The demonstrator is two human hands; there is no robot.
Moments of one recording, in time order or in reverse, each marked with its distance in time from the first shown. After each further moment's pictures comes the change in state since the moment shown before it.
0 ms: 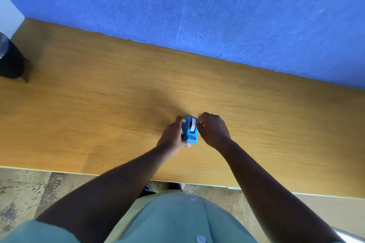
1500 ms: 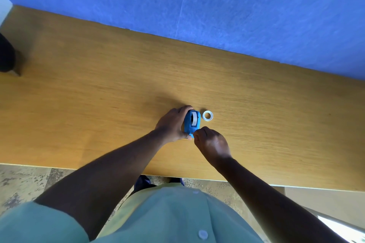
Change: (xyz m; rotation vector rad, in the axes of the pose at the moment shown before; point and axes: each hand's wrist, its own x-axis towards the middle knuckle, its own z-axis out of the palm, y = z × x) left_hand 0.021 0.004 -0.023 0.344 -0.059 0.187; right_hand -0.039 0.031 0.055 -0.222 0.283 -0.512
